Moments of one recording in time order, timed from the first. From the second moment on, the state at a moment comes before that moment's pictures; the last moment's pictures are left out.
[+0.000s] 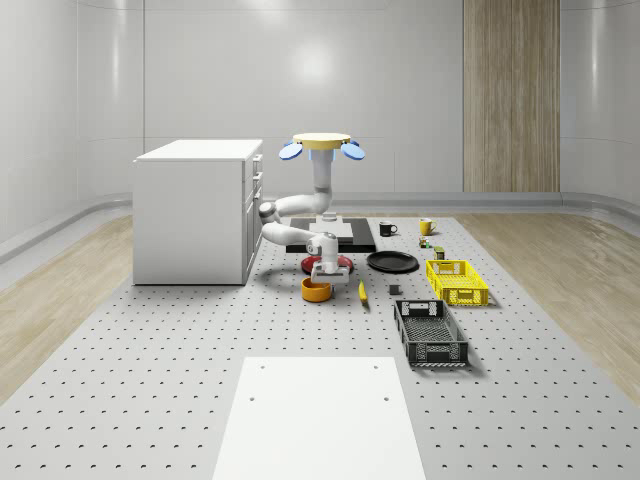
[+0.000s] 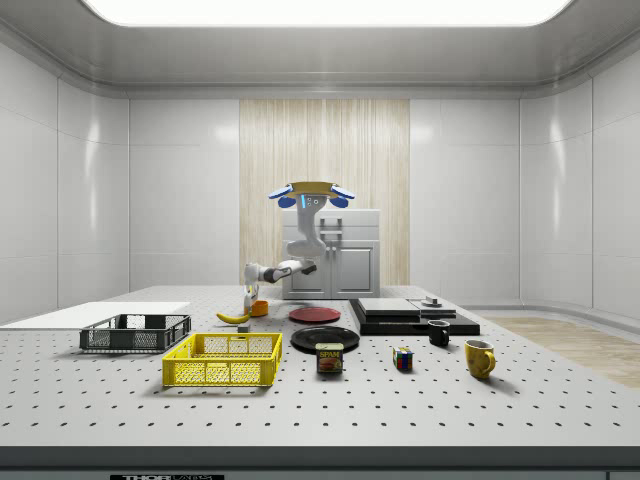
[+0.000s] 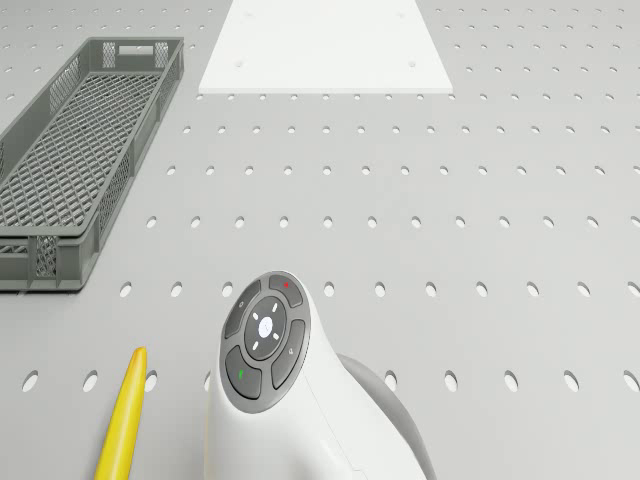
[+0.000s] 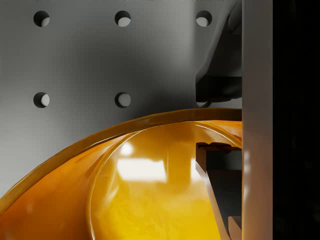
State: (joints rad) arm -1.39 -1.38 1.05 -2.67 -2.12 1.62 1.77
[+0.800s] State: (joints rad) arm -1.37 -1.38 1.12 -2.71 -2.05 1.58 1.77
